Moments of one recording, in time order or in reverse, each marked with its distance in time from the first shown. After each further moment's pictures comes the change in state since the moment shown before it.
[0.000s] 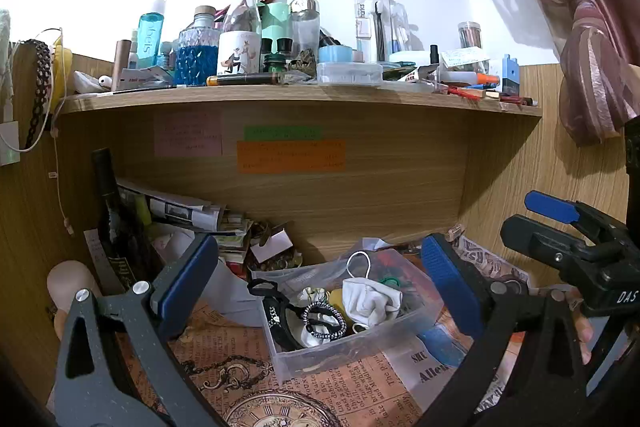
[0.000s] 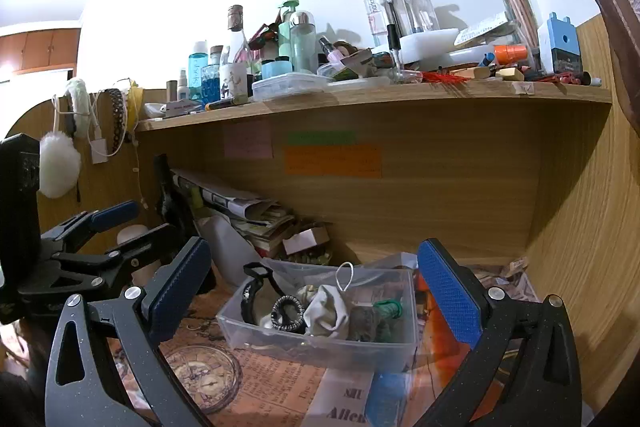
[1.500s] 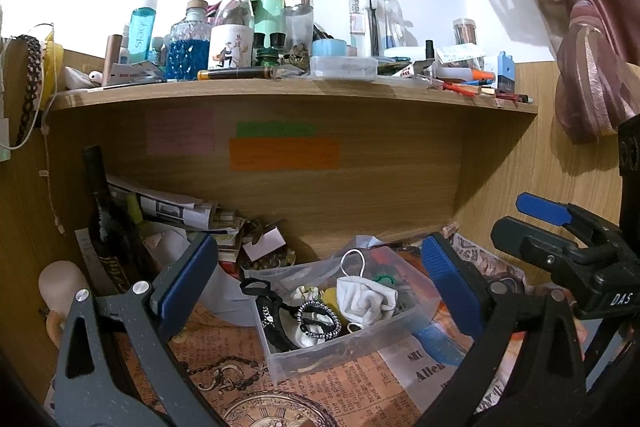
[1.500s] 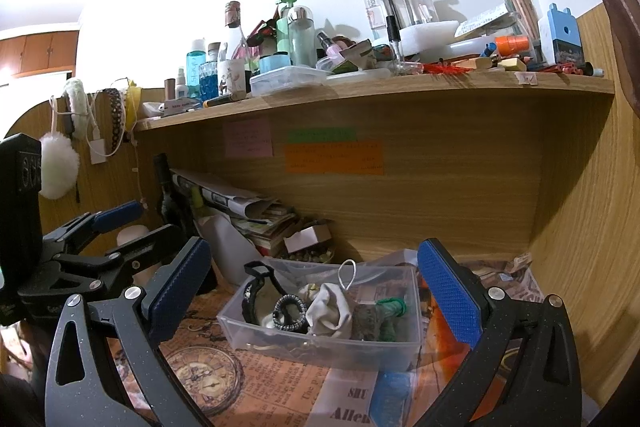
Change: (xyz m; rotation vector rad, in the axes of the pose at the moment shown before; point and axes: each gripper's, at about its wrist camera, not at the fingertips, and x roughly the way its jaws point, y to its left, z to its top) left arm 0.005 -0.008 0.001 -0.009 0.018 -0.004; right arm 0.003 0.003 -0.002 0.013 0.009 0.002
